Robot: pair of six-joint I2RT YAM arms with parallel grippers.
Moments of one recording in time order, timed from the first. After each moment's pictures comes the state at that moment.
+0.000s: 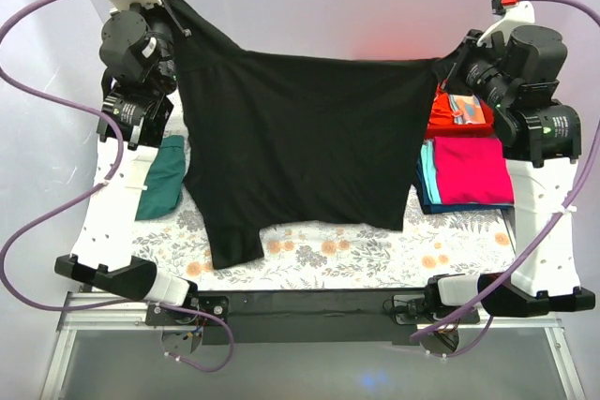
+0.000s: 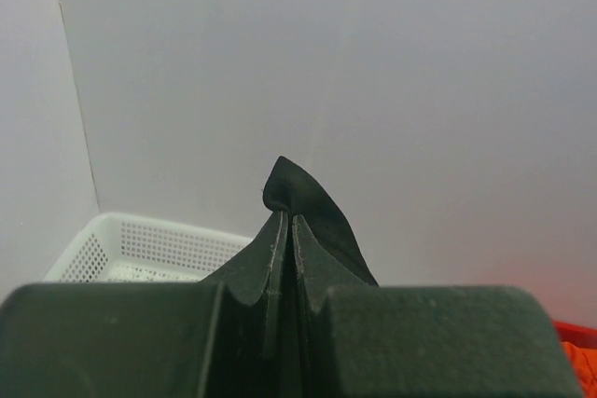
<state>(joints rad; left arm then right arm) -0.32 1.42 1.98 -0.30 -0.49 -0.10 0.16 1.31 1.96 -0.88 -0.12 0.29</state>
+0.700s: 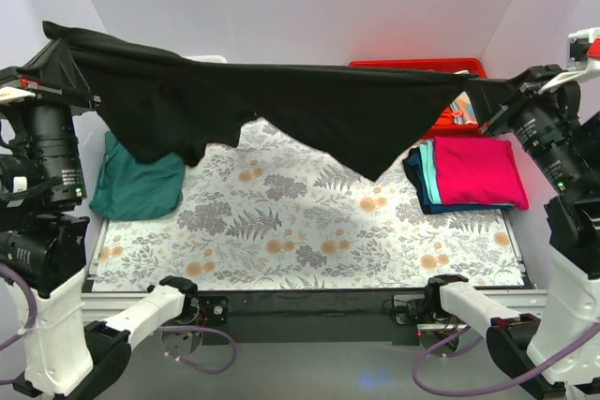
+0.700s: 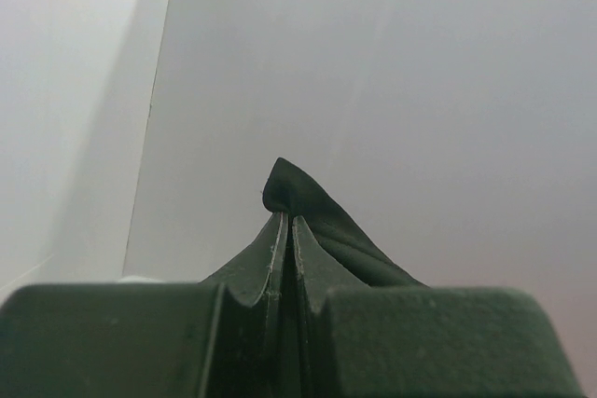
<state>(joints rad) -0.32 0.96 1.89 -0.35 -0.49 -0.07 0.16 1.04 1.99 -0.88 -0.21 0.26</state>
